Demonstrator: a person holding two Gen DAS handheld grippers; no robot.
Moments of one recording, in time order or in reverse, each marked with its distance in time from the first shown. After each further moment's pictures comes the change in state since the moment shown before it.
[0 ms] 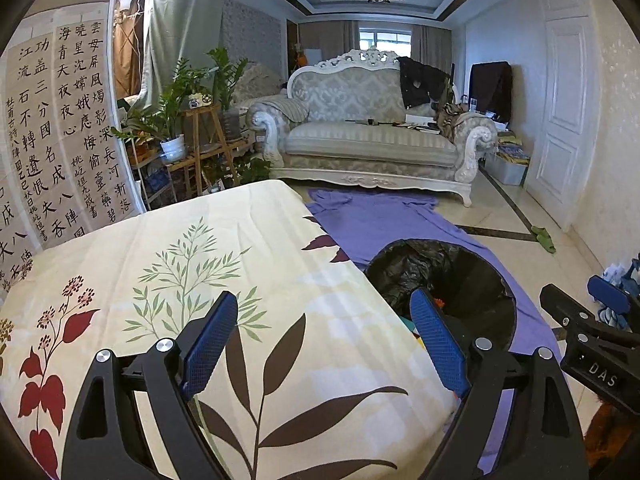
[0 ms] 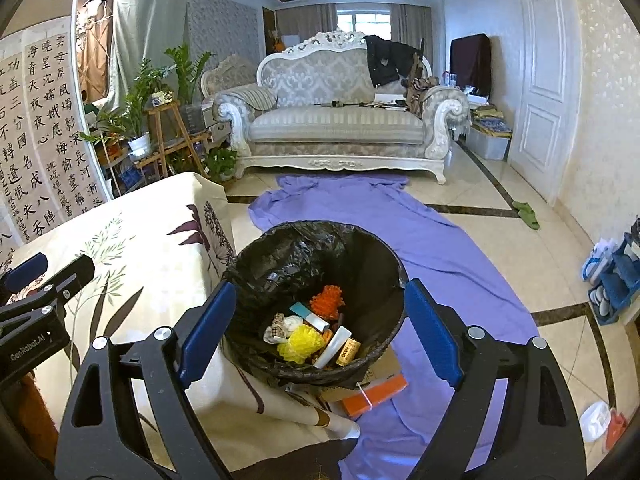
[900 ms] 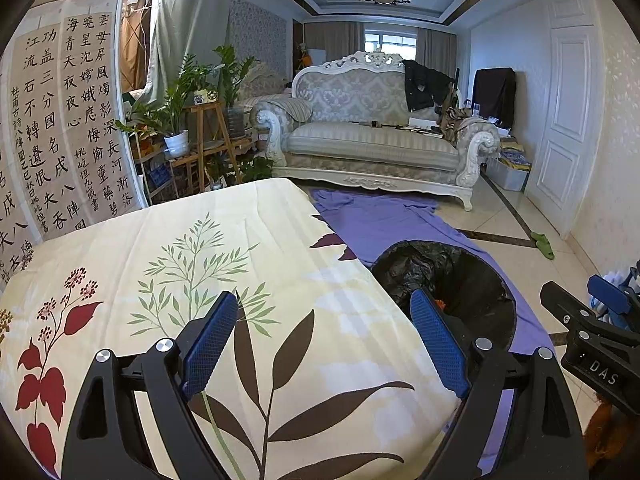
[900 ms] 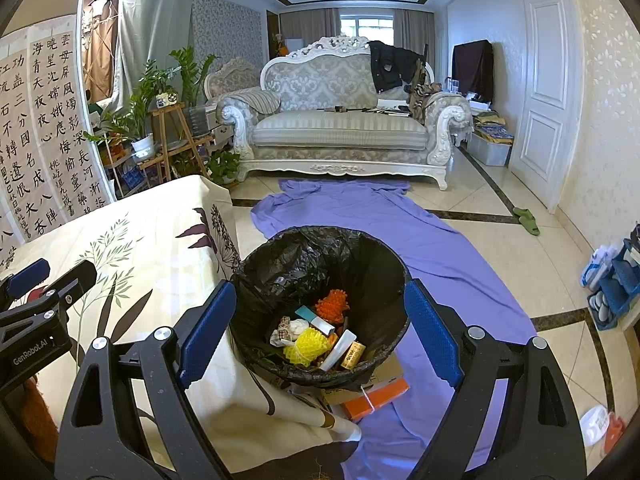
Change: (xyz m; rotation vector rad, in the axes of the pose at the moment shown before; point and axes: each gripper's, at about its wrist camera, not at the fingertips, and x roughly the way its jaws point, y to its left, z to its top) left arm -0.006 0.011 -0.001 -0.020 0.000 -0.003; right arm -0.006 0.007 0.002 -0.011 -0.015 0.000
